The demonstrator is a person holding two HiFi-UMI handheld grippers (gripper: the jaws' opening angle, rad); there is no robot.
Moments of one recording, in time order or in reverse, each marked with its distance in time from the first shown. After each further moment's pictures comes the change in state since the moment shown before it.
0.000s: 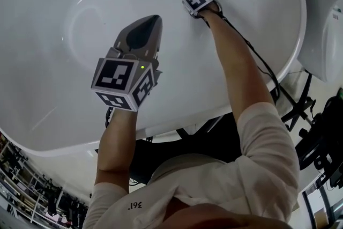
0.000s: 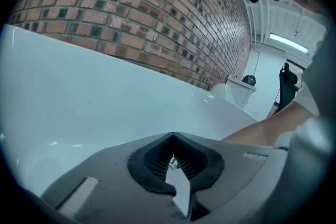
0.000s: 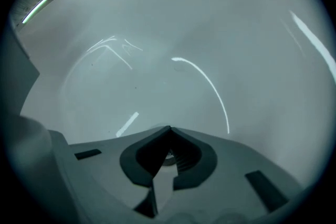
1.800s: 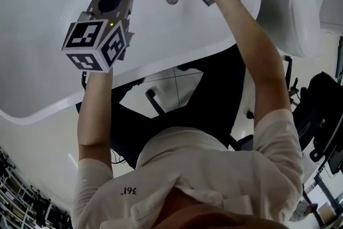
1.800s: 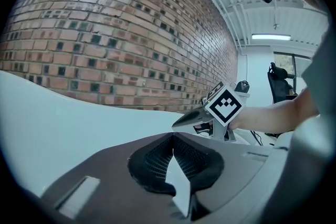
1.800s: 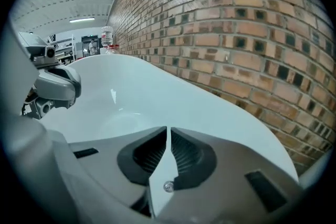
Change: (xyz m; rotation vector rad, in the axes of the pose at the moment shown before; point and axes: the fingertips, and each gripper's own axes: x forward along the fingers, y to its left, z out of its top) left arm -0.096 -0.045 0.094 0.168 -0.232 0.028; right arm -0.398 0.063 0.117 -0.202 -0.631 -0.078
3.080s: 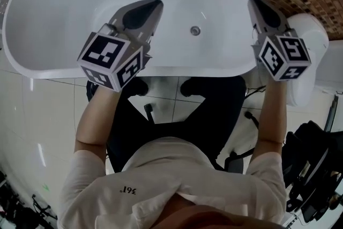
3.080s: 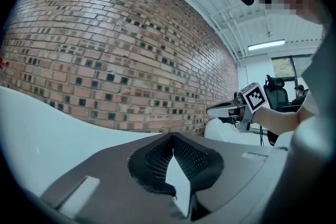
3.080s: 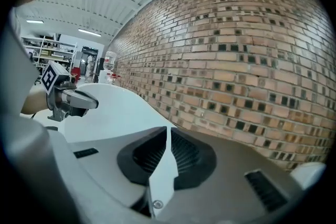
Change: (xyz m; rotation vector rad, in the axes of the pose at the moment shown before) left arm -0.137 -0.007 0.068 0.025 -0.196 0.058; right arm -0.212 0.030 0.087 -0.063 -0.378 -0.150
